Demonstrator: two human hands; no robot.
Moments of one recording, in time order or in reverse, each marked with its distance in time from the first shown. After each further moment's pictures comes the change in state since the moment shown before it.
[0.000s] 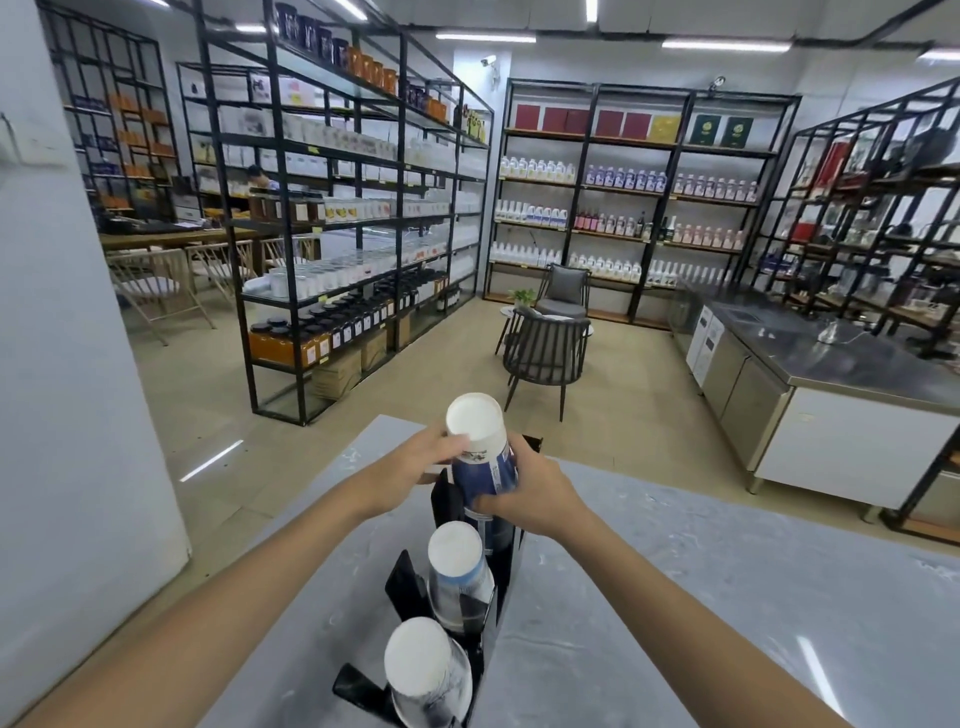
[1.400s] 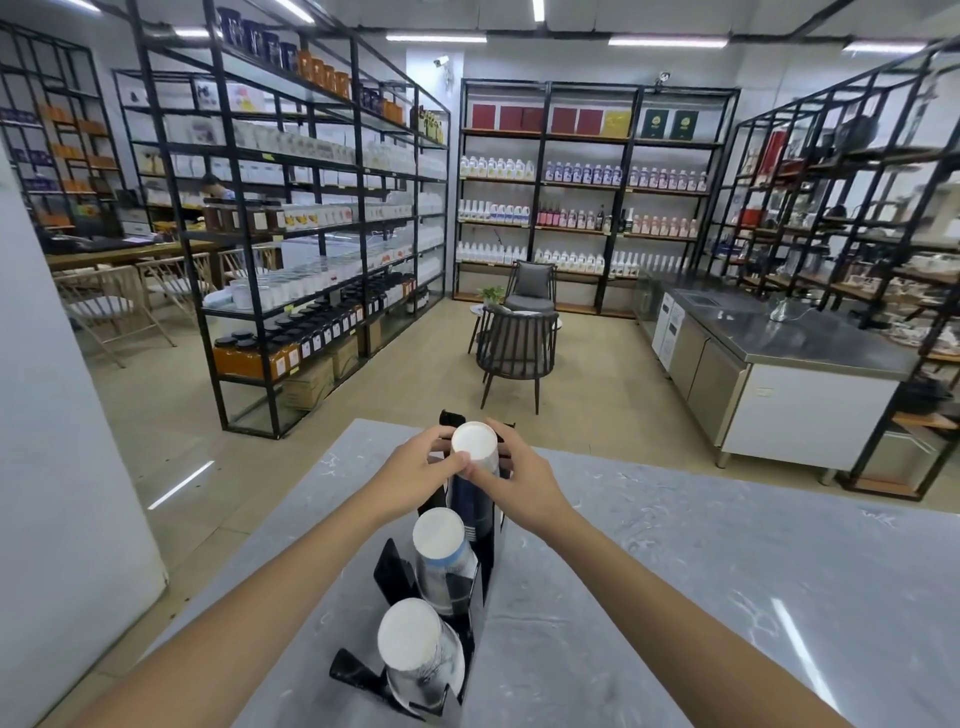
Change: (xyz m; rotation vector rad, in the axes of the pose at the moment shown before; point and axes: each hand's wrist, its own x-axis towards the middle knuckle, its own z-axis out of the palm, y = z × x) left_hand 0.009 -0.007 0.031 0.245 0.204 0.019; right_hand -0.034 -0.001 0.003 0.306 0.208 -0.050
